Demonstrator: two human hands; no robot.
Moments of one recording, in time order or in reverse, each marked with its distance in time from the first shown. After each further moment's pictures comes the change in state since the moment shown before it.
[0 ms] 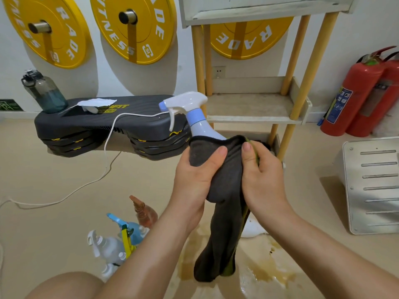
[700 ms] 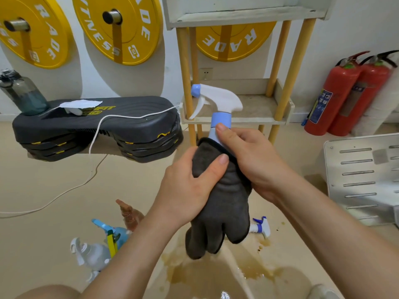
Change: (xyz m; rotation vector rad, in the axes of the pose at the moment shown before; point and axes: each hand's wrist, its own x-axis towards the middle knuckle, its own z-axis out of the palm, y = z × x) left_hand -0.009 0.011 -0.004 0.748 -0.113 0.335; right_hand 0.030 -0.050 -0.025 0.153 -0.393 0.278
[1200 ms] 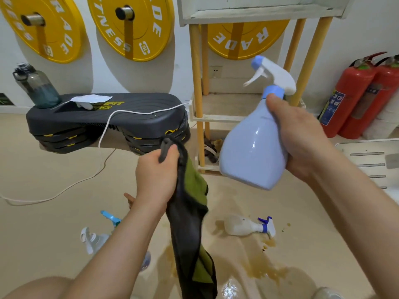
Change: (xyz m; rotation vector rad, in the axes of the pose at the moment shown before) left_hand 0.016 -0.031 -0.031 -0.025 0.416 -0.311; right_hand 0.013 -0.019 -0.034 0.083 0.235 0.075
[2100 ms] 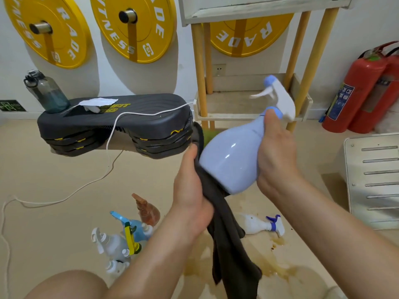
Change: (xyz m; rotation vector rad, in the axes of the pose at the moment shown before) left_hand -0.046 0.026 0.031 -0.976 -0.407 -0.524; right_hand -0.012 0.031 0.045 0.252 0.293 0.049
